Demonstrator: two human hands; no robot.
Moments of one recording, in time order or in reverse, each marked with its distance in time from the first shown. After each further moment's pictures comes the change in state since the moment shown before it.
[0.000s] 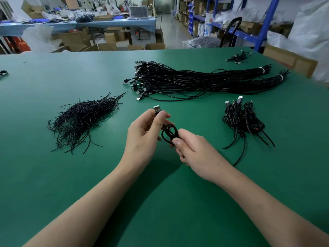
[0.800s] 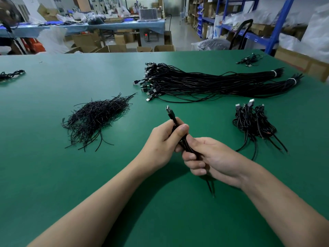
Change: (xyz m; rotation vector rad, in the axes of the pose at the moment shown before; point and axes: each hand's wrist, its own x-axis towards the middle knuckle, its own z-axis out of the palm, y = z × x) left_hand -0.002 -0.002 0.003 0.062 -0.293 0.033; right_hand 0.003 0.007 -0.010 0.821 -0.349 0.248
